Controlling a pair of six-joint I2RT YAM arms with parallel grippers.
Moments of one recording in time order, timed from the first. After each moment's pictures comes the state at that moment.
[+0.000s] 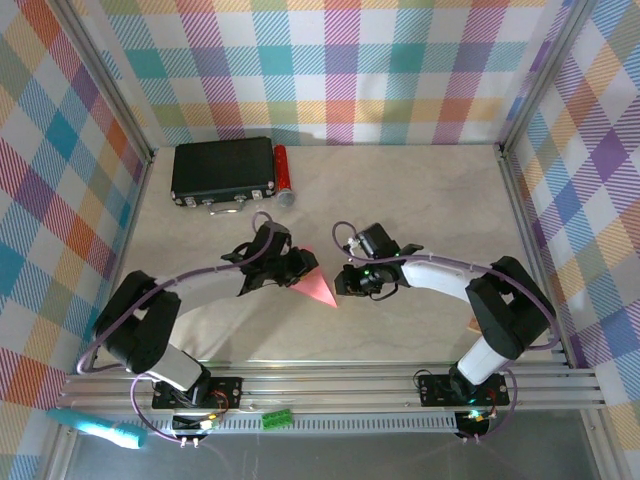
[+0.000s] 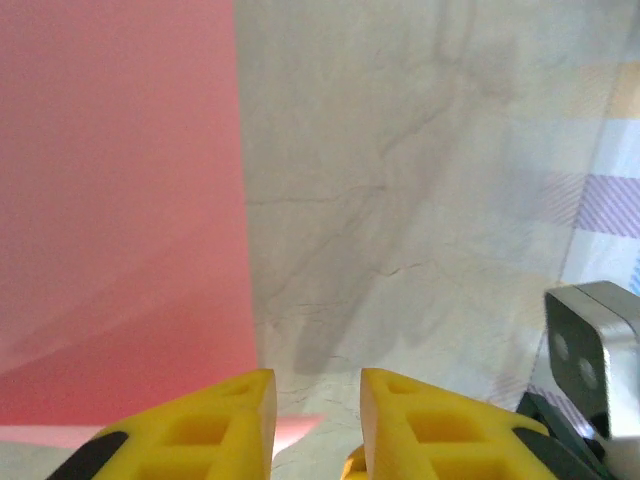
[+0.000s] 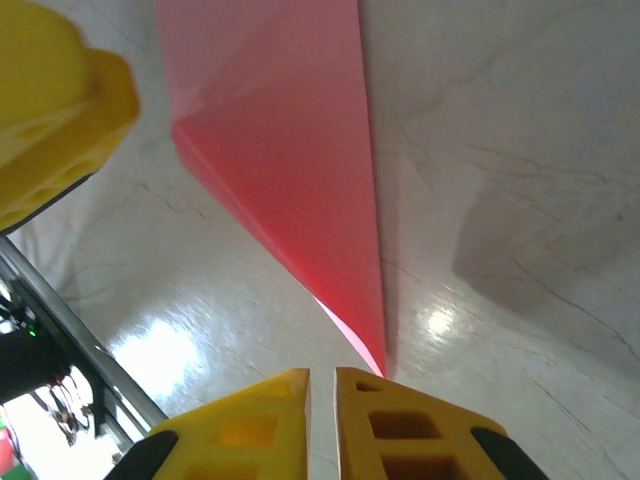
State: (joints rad) left arm -0.58 1.49 0.74 -0.01 0.31 -1.12; right arm 0.67 1.61 0.87 -0.31 -0.50 0.57
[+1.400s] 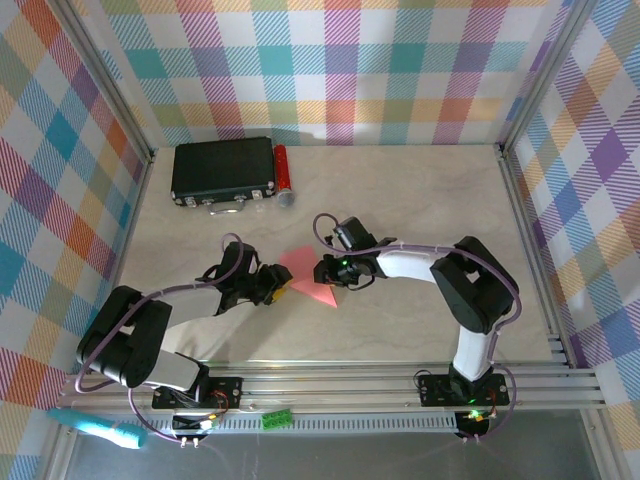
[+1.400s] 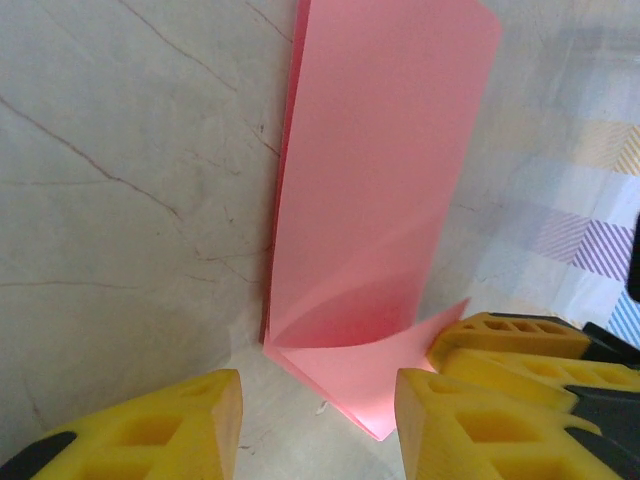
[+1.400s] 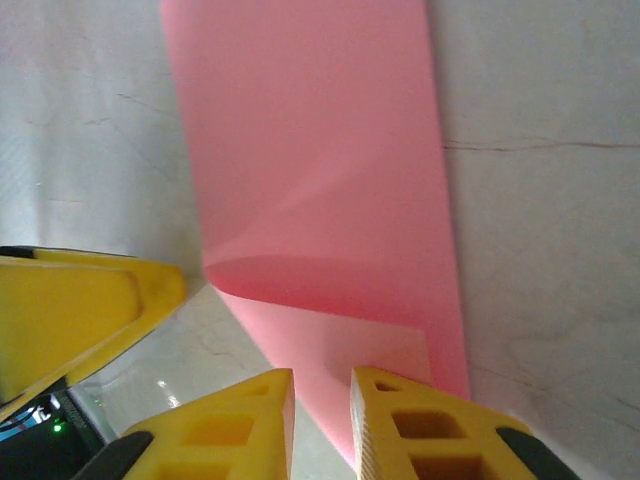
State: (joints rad) left arm -0.39 1.42 0.47 0.13 0.45 -1.15; right arm 0.72 1.83 1.01 -0.16 -0.47 0.69
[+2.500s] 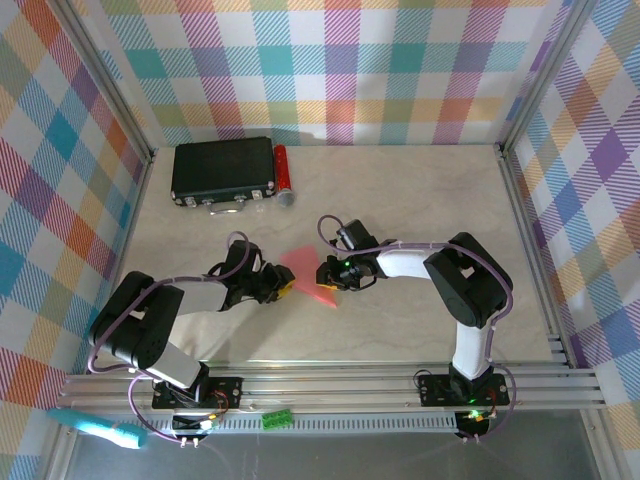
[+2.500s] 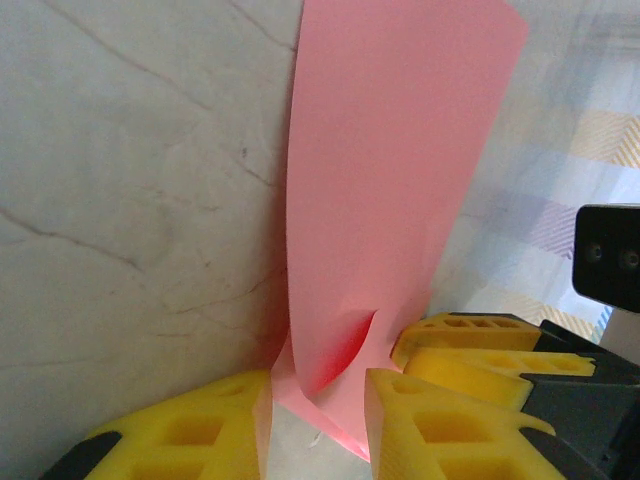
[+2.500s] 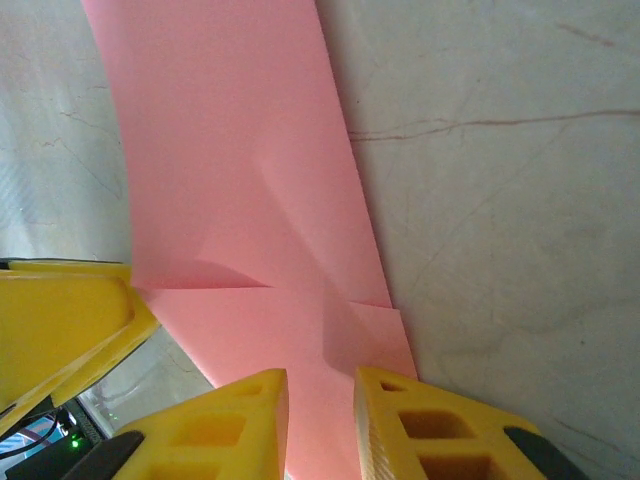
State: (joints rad) left arm -0.39 1.53 0.49 0.21 0.49 -1.16; right arm 0.69 1.88 0.99 -0.13 -0.51 0.76
